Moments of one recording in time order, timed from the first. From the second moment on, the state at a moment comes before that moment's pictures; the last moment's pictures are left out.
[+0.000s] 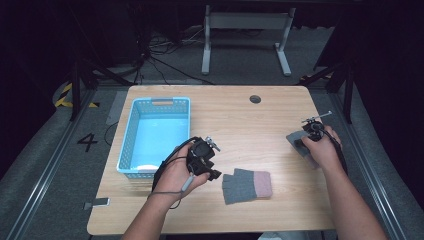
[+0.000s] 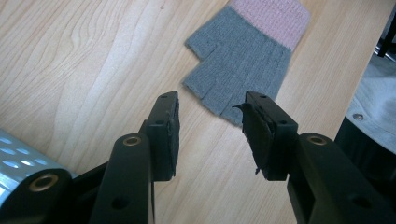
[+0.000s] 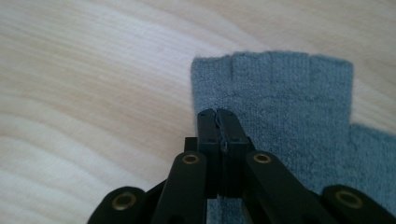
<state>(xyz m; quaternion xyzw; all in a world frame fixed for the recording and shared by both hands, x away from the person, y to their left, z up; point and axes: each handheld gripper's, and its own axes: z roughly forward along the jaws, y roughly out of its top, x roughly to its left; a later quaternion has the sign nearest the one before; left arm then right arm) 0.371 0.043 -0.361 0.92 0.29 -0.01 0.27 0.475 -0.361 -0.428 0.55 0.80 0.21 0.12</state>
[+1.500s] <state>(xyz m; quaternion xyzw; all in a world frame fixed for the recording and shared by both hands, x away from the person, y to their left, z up) 0.373 0.041 -0.364 0.92 0.29 -0.02 0.27 0.433 -0.366 -0.431 0.46 0.85 0.21 0.12</state>
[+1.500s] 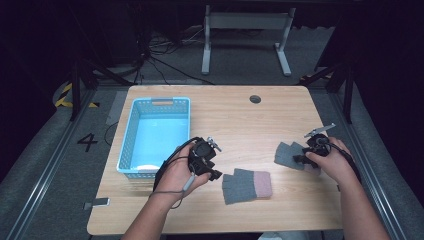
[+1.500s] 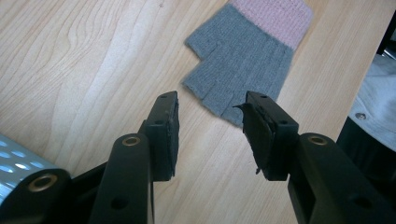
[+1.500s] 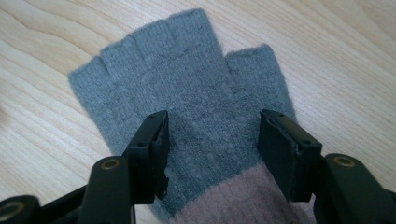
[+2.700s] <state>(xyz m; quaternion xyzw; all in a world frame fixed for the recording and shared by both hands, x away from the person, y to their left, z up) 0.374 0.040 -0.361 0.92 0.28 -0.02 0.27 0.412 -0.359 -0.395 0.47 0.83 0.26 0.13</state>
